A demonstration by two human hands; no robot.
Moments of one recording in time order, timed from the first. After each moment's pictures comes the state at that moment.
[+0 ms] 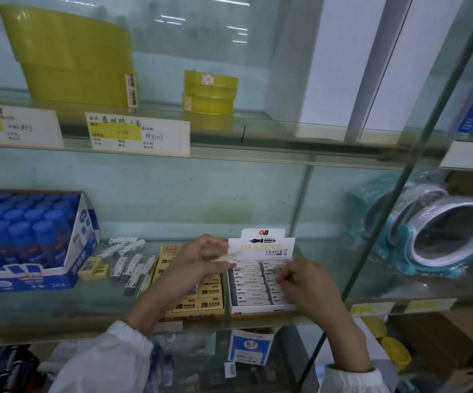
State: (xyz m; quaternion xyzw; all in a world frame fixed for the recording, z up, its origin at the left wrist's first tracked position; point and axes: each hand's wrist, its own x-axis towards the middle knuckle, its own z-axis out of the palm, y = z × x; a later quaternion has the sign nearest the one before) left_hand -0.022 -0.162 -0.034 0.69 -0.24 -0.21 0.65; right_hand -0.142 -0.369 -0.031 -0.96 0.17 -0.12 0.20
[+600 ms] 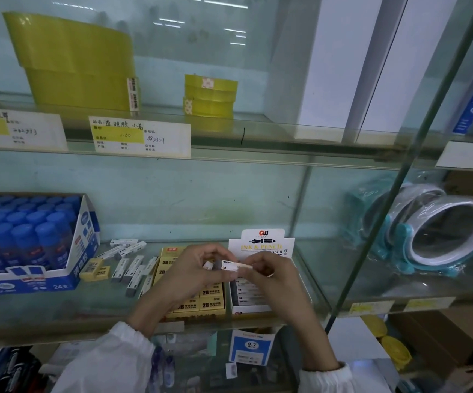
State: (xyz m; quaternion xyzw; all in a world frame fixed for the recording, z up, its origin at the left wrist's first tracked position) left_hand -0.024 -0.157 -0.036 0.72 -0.30 -0.17 0.60; right_hand -0.128 -0.321 -0.030 -0.84 0.09 -0.18 0.50
